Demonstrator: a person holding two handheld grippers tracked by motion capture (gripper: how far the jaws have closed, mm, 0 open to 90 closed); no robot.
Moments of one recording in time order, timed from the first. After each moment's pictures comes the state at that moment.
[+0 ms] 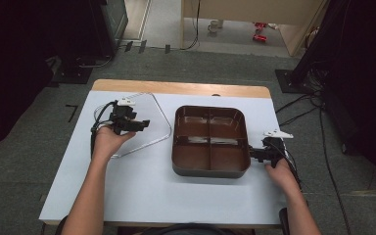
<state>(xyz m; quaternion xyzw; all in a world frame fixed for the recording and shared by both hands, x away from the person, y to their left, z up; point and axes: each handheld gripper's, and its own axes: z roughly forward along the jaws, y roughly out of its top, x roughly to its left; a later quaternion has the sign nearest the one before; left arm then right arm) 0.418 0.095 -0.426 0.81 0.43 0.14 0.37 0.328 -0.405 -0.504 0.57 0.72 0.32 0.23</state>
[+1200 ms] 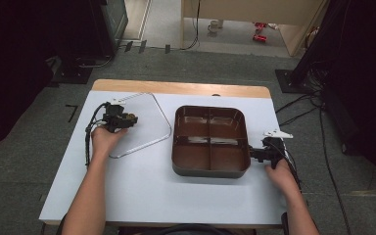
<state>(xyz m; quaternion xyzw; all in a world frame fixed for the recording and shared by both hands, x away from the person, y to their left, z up) 0.451 0.127 -0.476 0.79 0.49 0.17 0.34 0.328 -0.405 -0.504 0.57 0.72 0.32 0.23</state>
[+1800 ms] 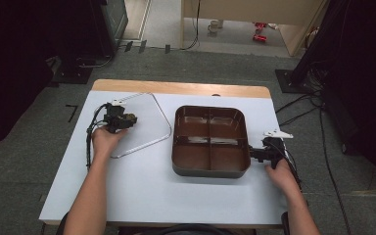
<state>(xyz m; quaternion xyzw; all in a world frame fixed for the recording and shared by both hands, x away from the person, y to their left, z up) 0.450 0.126 -0.476 0.78 0.49 0.17 0.34 0.328 -0.405 -0.504 0.57 0.72 0.32 0.23</state>
